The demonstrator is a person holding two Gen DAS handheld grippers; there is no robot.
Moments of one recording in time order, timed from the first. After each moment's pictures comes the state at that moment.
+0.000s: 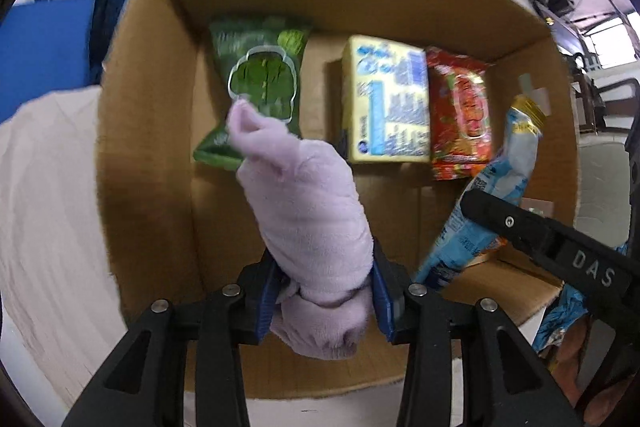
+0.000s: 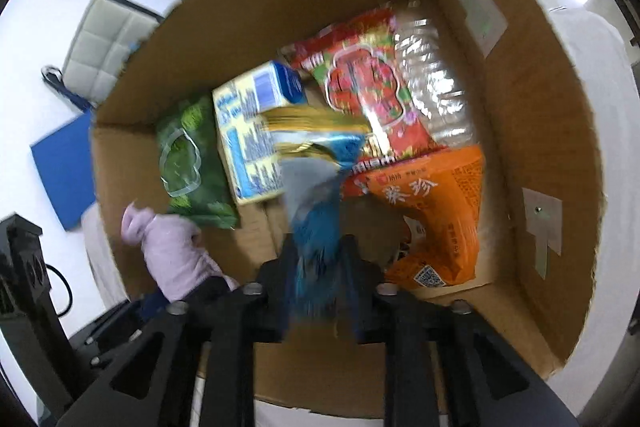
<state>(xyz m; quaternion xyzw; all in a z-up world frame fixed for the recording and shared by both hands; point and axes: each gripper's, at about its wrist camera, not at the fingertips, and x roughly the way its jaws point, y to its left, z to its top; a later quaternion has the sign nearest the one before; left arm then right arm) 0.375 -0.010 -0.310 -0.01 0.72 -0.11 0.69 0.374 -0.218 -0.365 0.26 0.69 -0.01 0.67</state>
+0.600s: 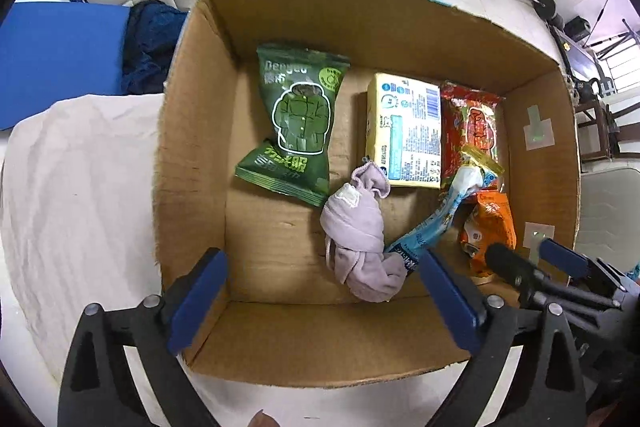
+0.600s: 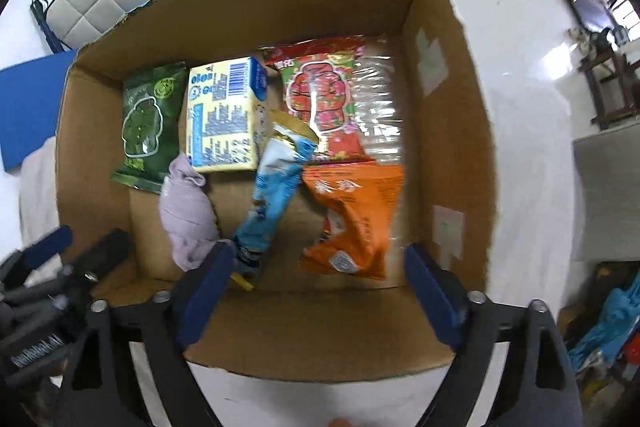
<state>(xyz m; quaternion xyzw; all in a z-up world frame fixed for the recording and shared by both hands) 0.369 0.001 -0.269 -0.01 0.68 -0.06 0.73 0.353 -0.197 -0.347 0.09 0.69 -0.04 0.72</state>
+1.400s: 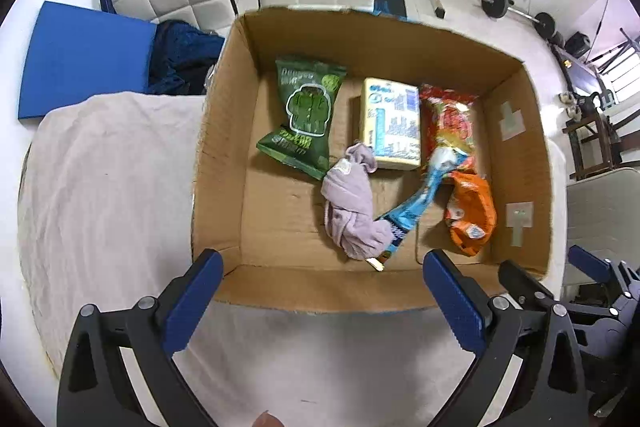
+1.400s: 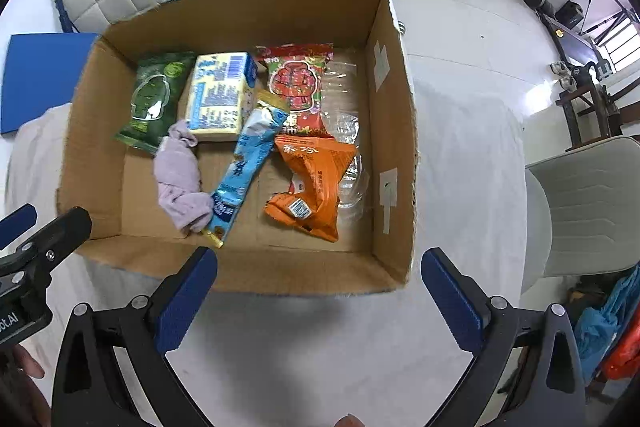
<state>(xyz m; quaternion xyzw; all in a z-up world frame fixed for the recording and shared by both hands) 0.311 -0.005 -0.226 -0.01 0.63 -0.04 0.77 0.293 -0.208 -0.287 0.03 0.66 -0.05 0.75</state>
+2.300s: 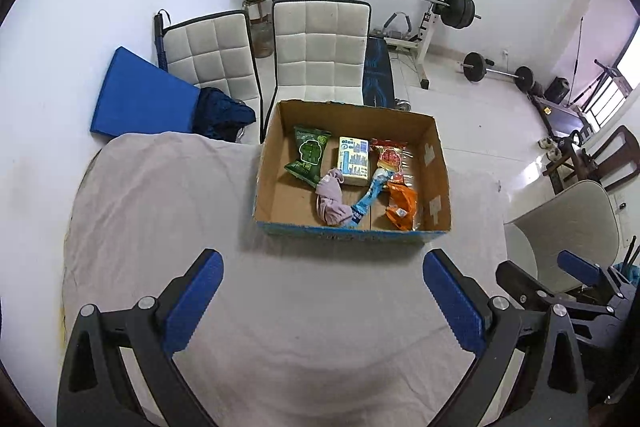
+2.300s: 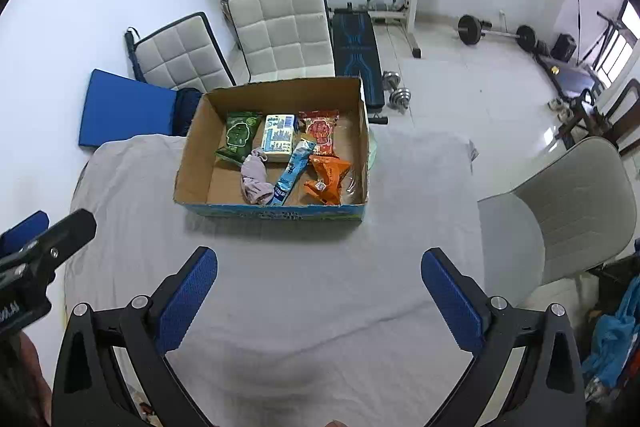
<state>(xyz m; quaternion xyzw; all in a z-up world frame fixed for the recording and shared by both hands) 0.144 -0.006 -0.037 -0.02 0.52 -0.03 0.86 0.117 -0.218 -0.083 0.06 0.54 -0.01 0.84</state>
